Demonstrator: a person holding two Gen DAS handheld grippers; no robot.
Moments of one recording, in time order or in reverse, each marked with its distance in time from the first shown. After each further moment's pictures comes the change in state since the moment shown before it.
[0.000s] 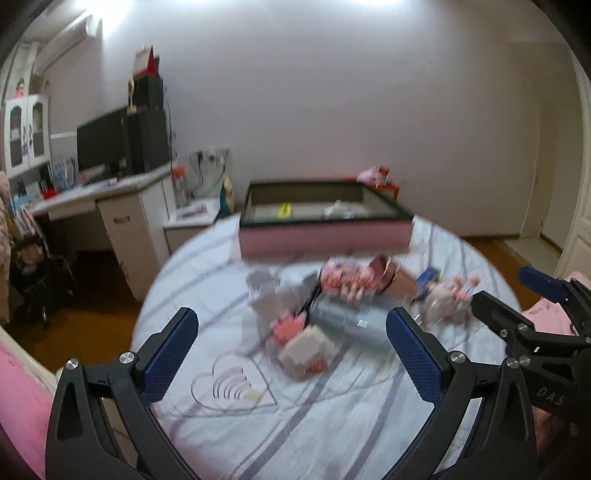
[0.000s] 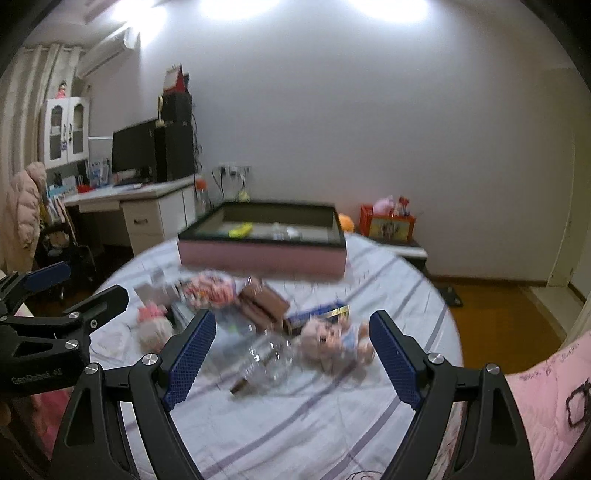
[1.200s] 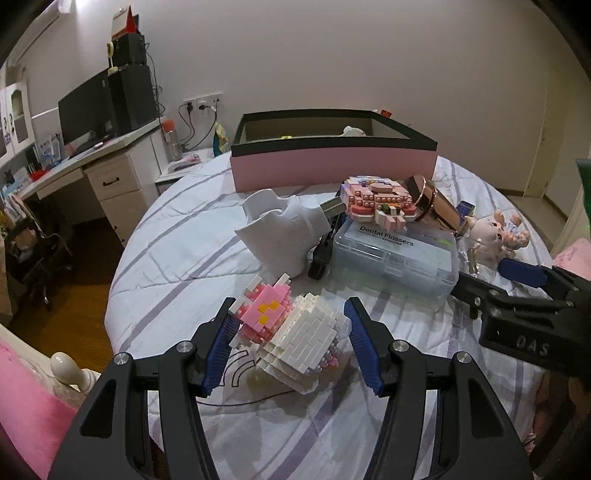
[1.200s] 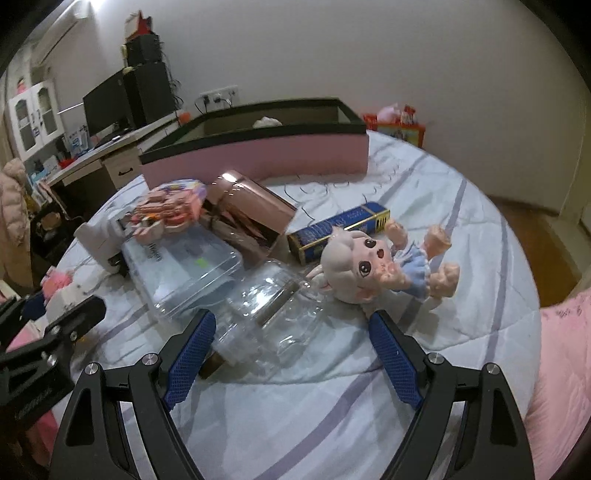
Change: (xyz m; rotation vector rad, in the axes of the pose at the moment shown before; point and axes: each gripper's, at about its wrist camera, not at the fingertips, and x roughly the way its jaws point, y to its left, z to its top) left arm 0.056 0.009 -0.018 0.047 0.195 -0.009; right arm 0.095 -0.003 -0.025 0.133 0.323 0.034
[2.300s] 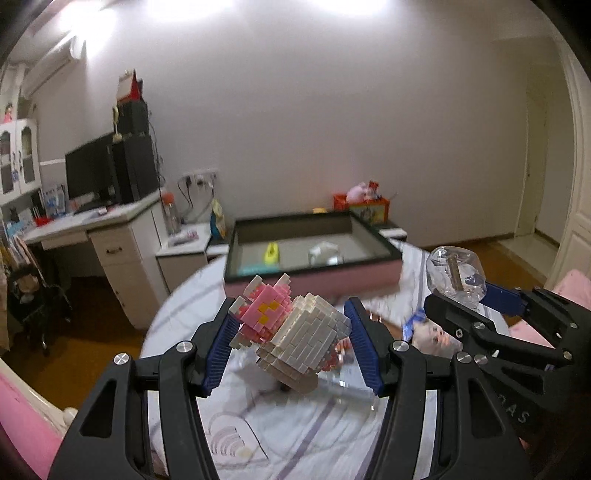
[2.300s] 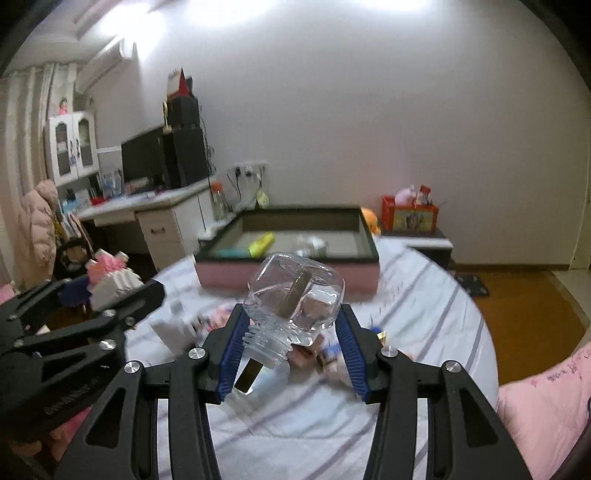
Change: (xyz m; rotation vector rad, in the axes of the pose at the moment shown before) left arm -0.083 -0.023 0.066 0.026 -0.290 0.001; right arm -0.093 0.023 0.044 -0.089 -0.321 0.072
